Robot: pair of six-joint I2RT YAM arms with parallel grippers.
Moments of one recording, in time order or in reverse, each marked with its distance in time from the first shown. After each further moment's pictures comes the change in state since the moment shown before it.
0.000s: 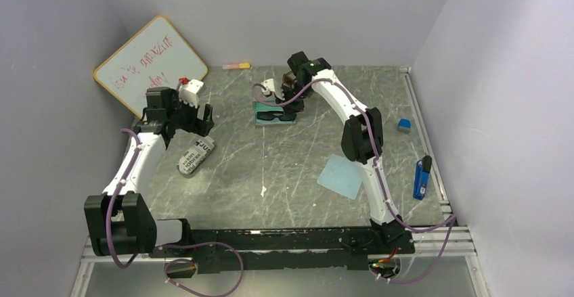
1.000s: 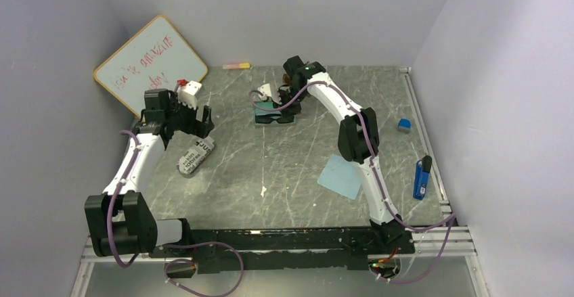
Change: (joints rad) left arm 0.024 0.001 -0.018 0.002 0.053 0.000; right arm 0.019 0.043 0.000 0.037 0.024 -0.037
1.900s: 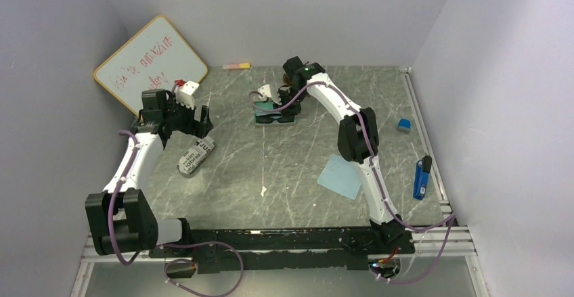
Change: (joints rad) left arm 0.029 0.011 0.000 0.002 0.044 0.000; right arm 0.002 0.008 -0.007 0.017 0.021 0.001
